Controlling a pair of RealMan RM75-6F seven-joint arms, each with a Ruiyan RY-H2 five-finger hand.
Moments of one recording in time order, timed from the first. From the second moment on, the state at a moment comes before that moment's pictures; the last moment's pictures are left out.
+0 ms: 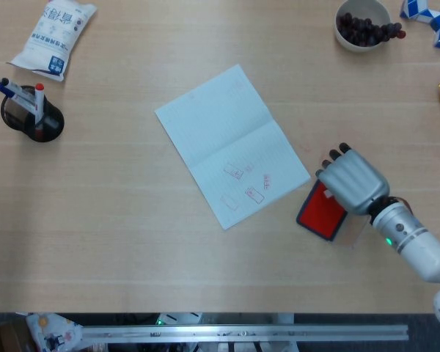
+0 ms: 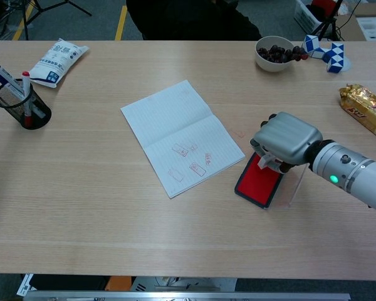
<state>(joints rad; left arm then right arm) 0.00 -1.10 0.02 -1.71 1.56 1.54 0.10 0.70 -1.51 -0.13 -1.63 -1.09 1.01 -0.88</state>
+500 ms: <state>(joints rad) 0.00 -1.10 0.02 -1.71 1.56 1.54 0.09 0.69 -1.52 -0.12 -1.61 -1.08 0.99 -0.89</state>
